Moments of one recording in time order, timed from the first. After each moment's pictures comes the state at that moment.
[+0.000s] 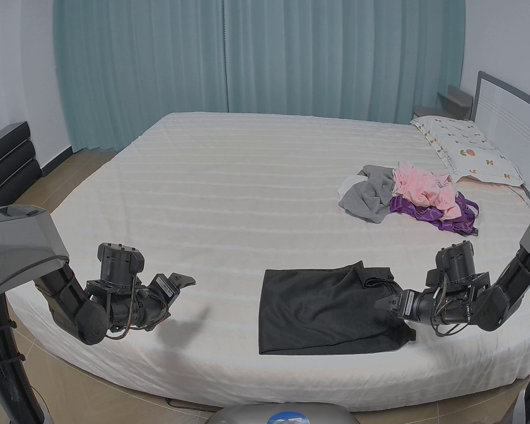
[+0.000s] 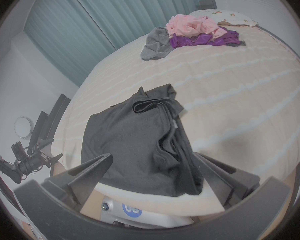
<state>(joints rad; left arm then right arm) -0.25 2.10 -0.58 -0.85 -0.14 -1.03 0.26 1.99 -0.52 -0.65 0.09 0.52</state>
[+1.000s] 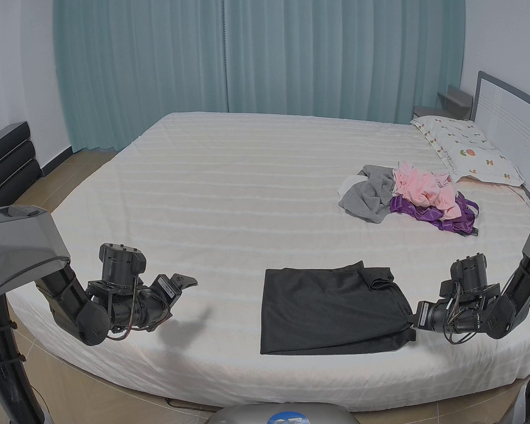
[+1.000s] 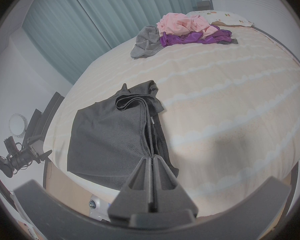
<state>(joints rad) -0.26 2.10 -0.58 -0.85 -0.14 -1.03 0.17 2.01 -0.40 -0.75 0.10 0.43</state>
